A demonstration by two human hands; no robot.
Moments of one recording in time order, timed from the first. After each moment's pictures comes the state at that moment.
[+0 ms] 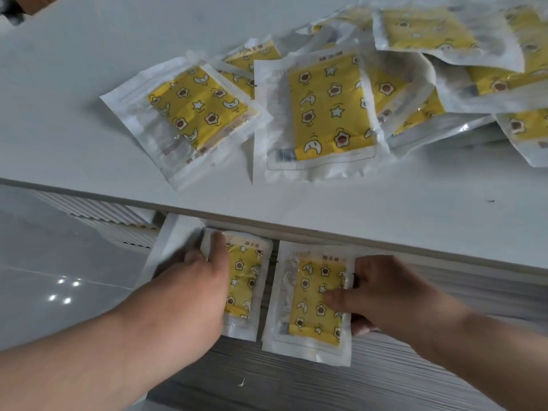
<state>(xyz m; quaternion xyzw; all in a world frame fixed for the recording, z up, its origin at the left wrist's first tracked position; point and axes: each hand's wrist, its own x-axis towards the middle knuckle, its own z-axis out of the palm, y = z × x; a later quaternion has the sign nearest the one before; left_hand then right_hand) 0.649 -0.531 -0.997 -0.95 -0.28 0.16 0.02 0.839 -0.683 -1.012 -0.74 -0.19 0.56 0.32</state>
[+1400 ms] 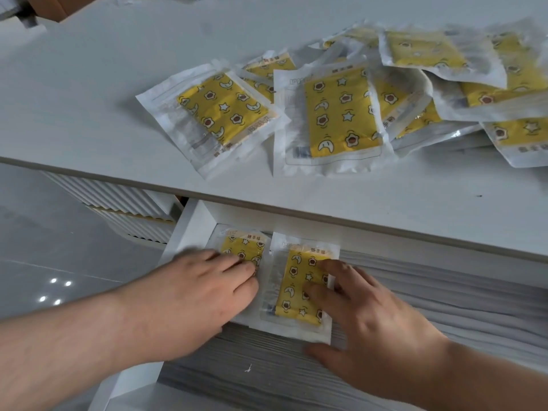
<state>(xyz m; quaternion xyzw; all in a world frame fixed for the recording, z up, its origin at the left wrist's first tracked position) 0.626 -0.517 -0.990 -0.99 0.04 0.13 0.08 0.805 -0.714 -1.031 -0.76 -0.64 0.10 0.11</state>
